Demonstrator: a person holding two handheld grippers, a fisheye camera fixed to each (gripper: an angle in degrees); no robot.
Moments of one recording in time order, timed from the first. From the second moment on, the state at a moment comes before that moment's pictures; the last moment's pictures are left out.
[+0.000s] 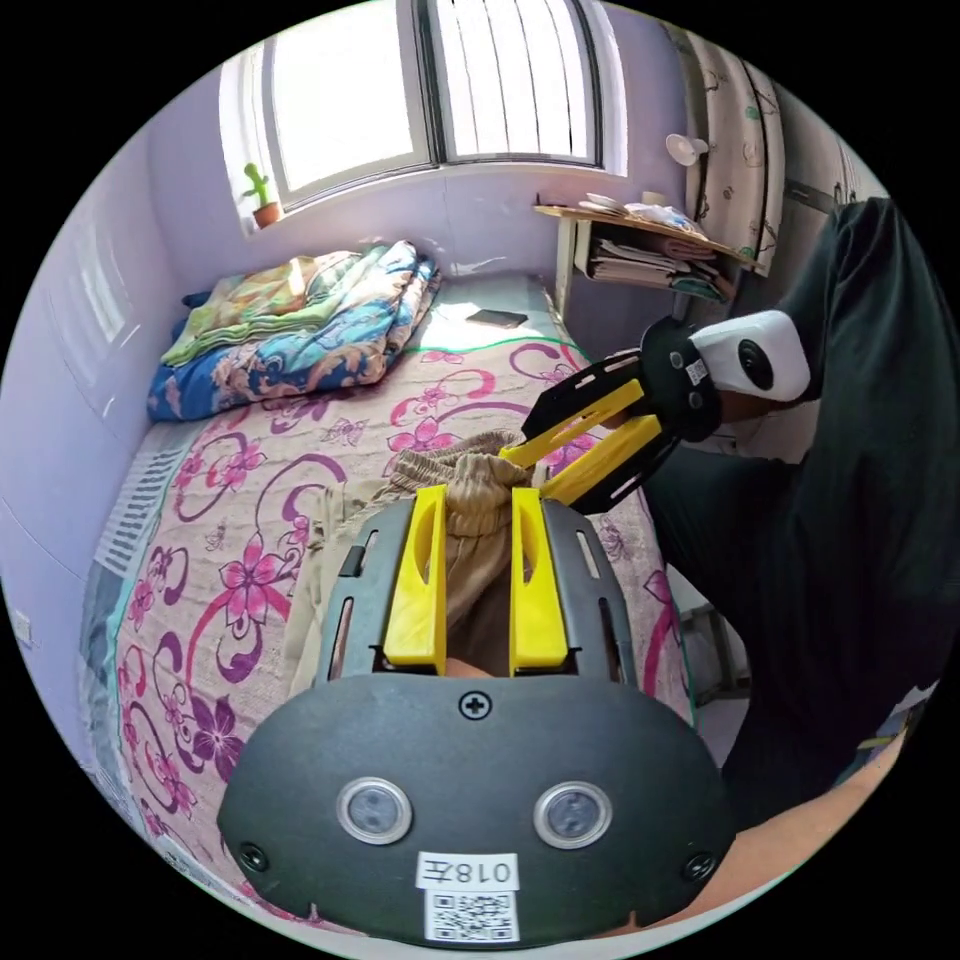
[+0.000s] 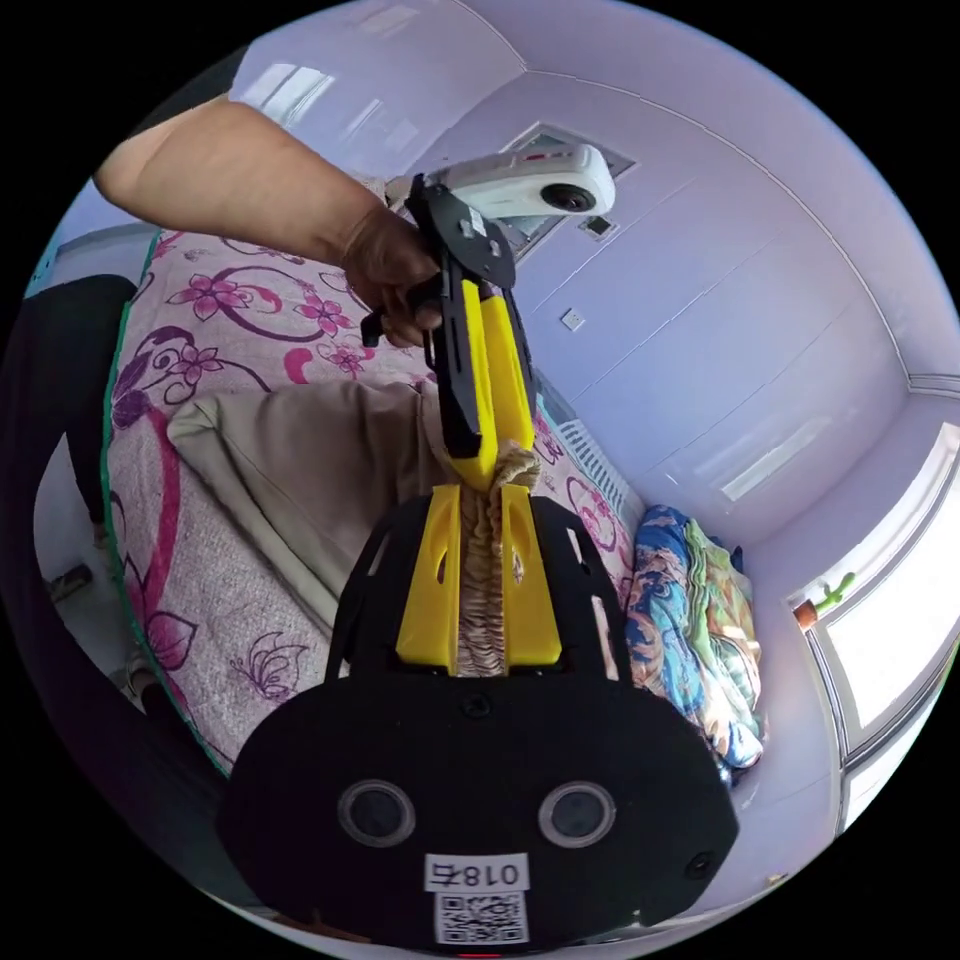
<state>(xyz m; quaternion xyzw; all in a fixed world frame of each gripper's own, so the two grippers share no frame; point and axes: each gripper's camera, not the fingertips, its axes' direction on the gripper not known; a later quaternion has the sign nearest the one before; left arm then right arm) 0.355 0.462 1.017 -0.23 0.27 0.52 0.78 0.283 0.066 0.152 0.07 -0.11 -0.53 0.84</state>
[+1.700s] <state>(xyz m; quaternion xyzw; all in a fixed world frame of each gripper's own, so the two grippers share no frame) 0.181 0.534 0.977 -0.34 0.18 0.21 0.90 0.353 -0.212 0.391 -0.29 -0.43 -0.21 0.83</state>
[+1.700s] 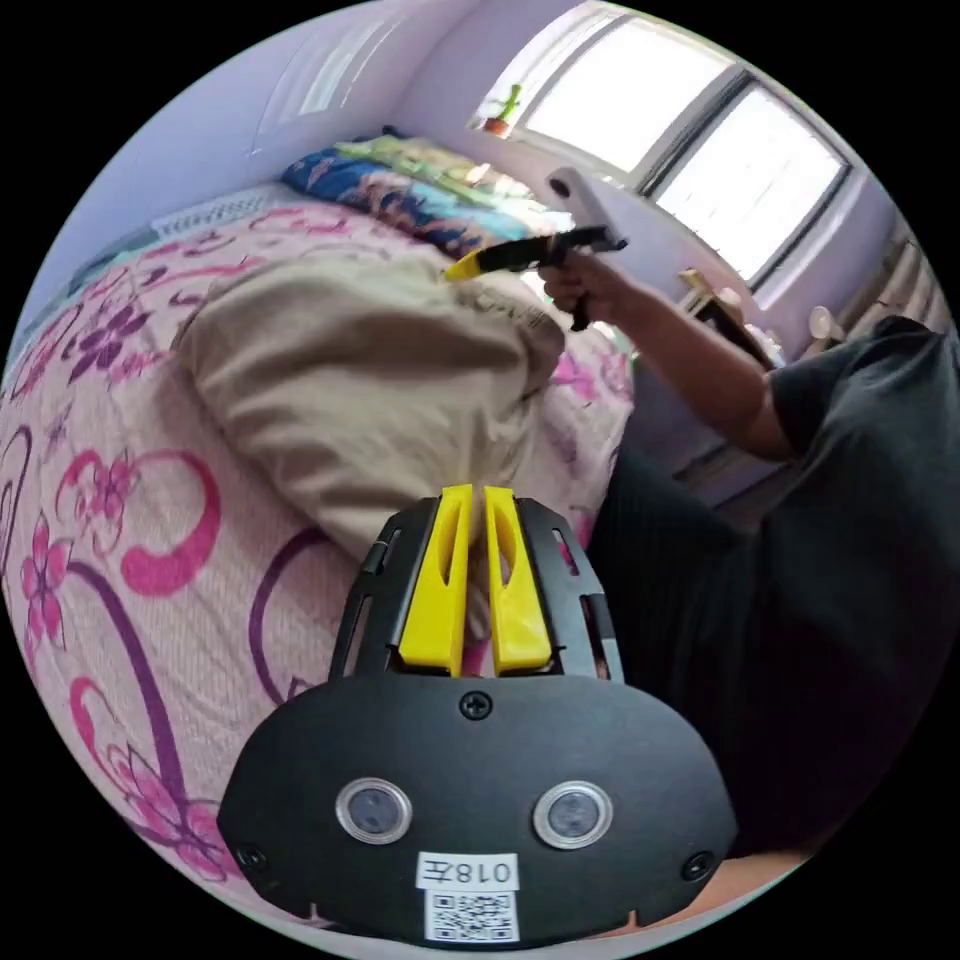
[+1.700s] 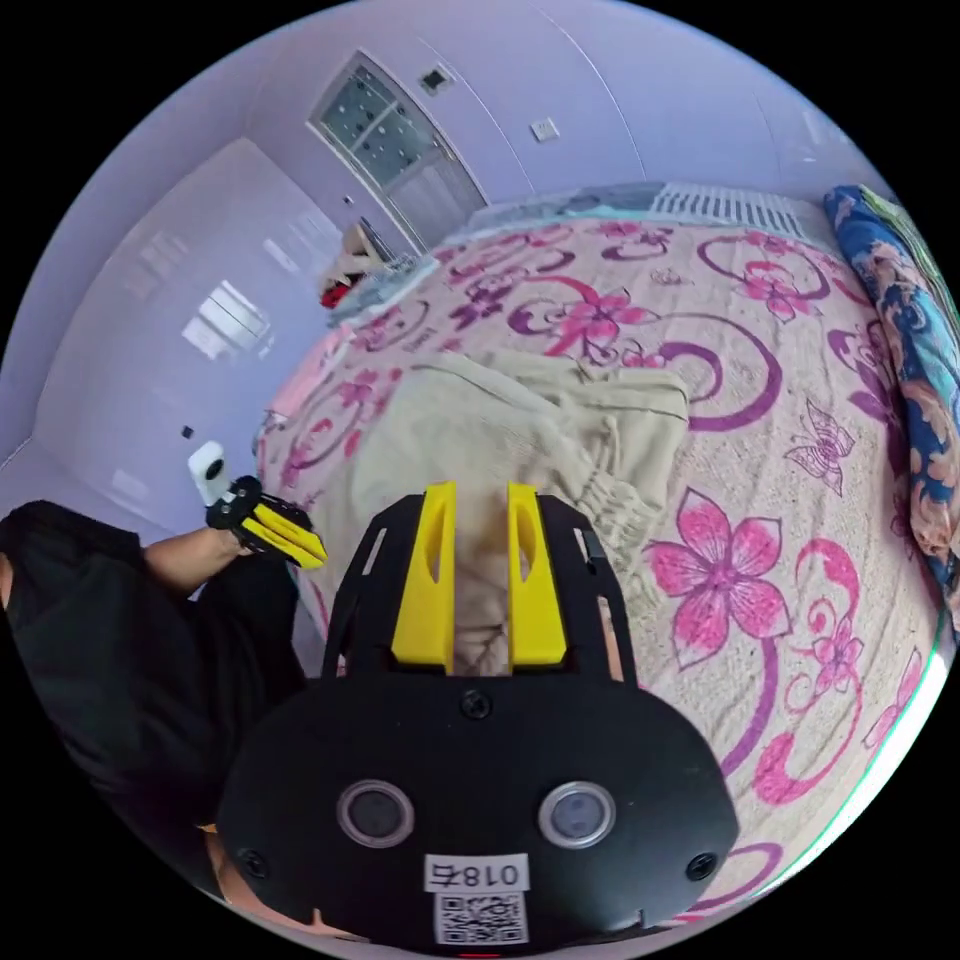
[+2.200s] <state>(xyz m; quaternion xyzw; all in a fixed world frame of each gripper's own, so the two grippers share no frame) 0.032 0.389 1.014 -0.15 0.14 -0.02 0.98 0.397 -0.270 0.444 -0.27 -0.43 -0.13 0.85</state>
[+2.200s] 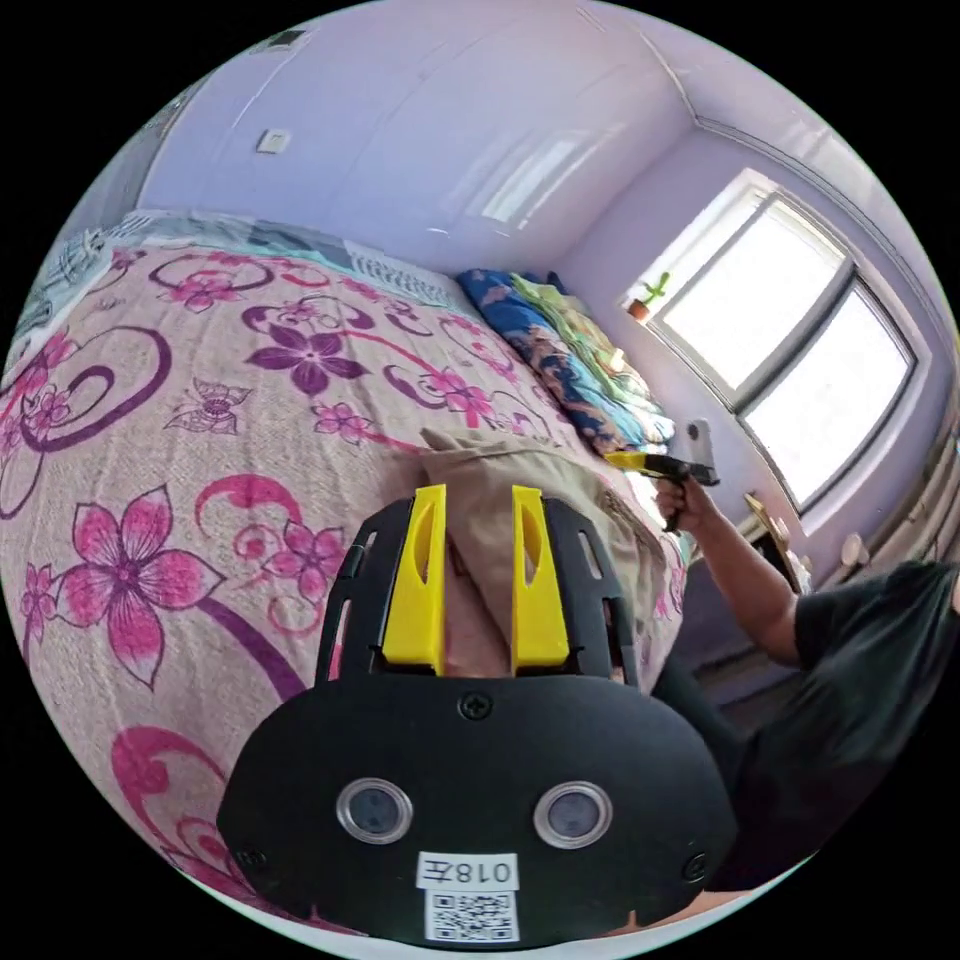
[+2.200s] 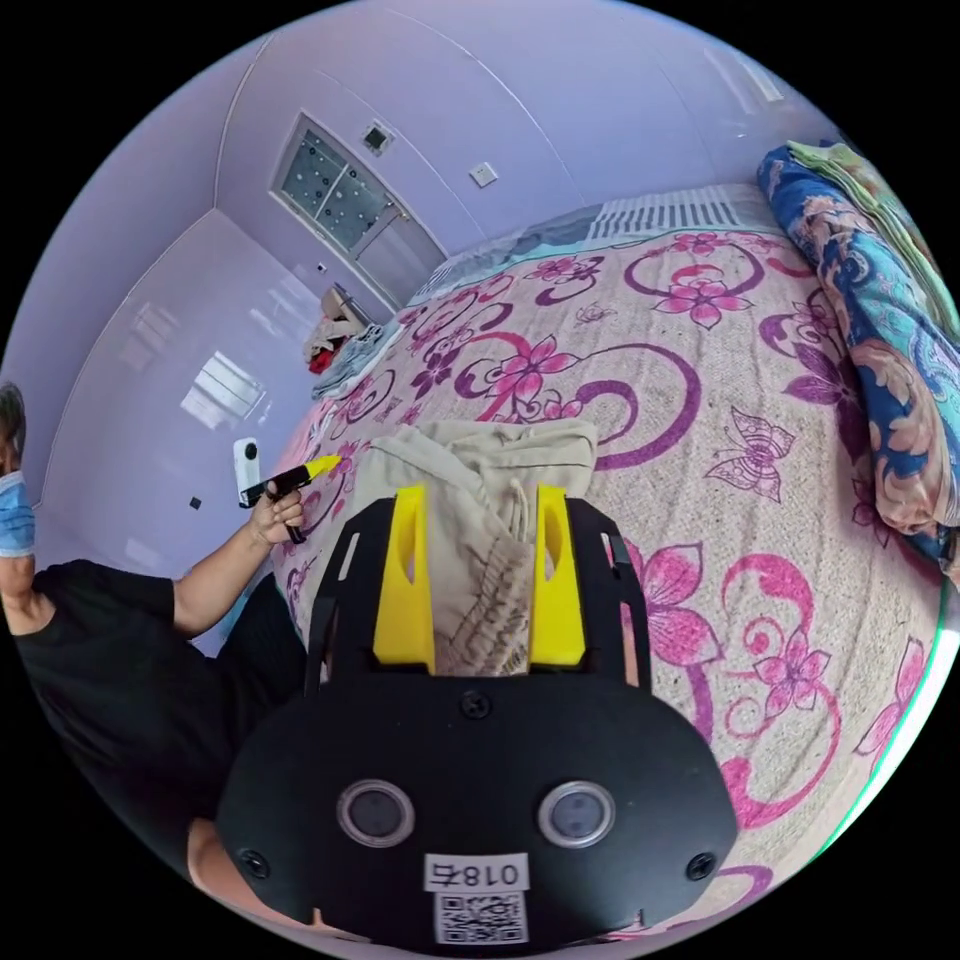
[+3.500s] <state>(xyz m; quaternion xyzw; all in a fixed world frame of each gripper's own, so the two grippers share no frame) 0.008 0.381 1.077 -0.12 0.17 -0.21 0.96 0.357 -0.198 0.499 -0.30 -0.46 -0.07 0.83</state>
